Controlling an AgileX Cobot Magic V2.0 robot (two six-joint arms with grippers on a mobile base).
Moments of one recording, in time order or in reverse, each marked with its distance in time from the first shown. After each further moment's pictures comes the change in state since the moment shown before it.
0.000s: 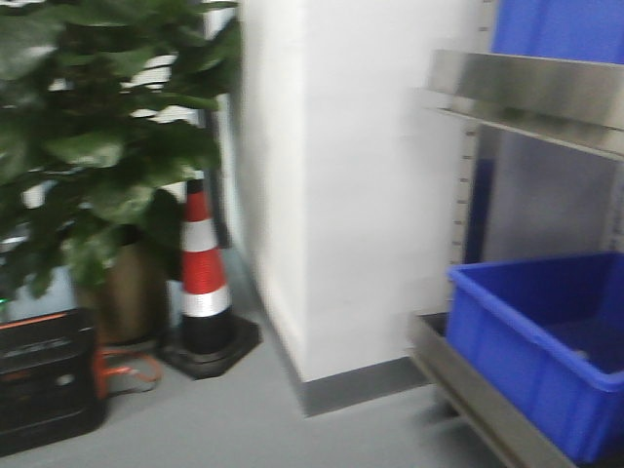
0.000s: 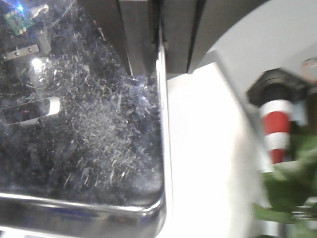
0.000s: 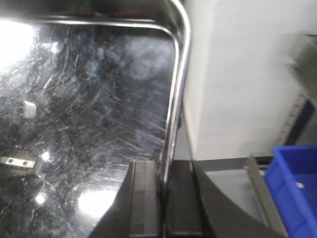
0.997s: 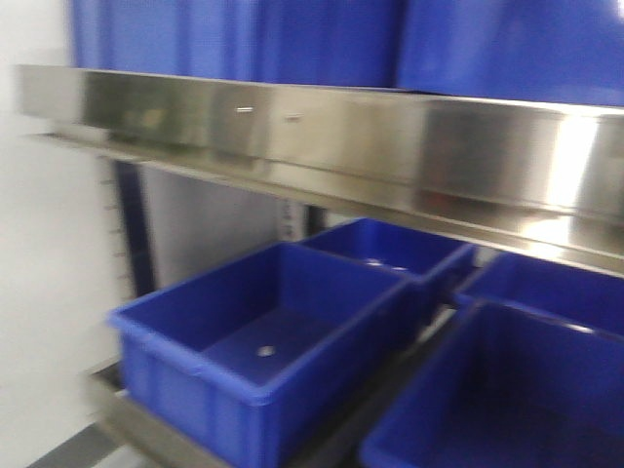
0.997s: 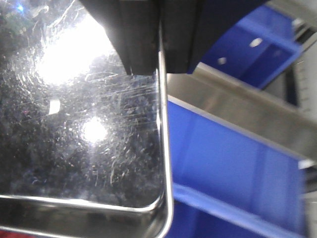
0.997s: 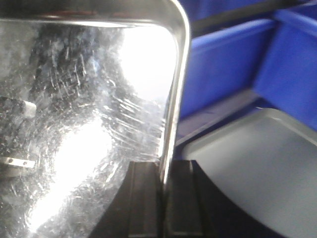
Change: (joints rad) left arm 0.000 0.000 0.000 0.000 0.000 0.000; right arm 0.000 0.000 0.000 0.000 0.000 0.000
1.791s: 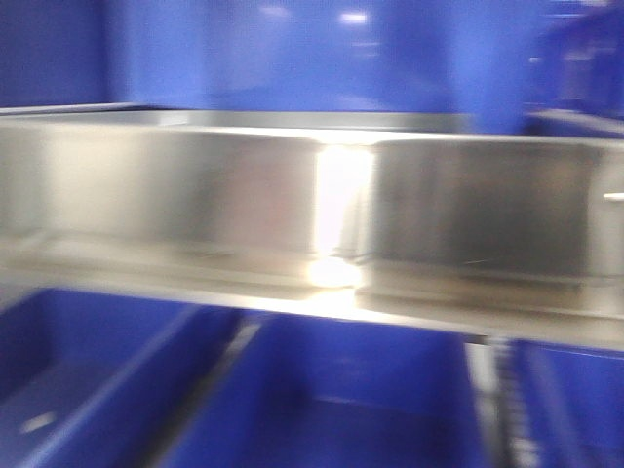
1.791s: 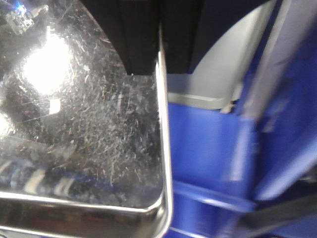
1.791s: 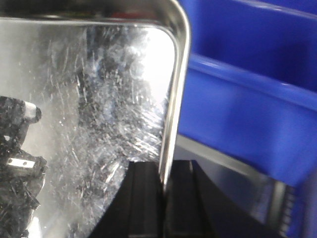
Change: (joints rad) left arm 0.000 0.000 0.000 0.000 0.000 0.000; right arm 0.000 0.000 0.000 0.000 0.000 0.000
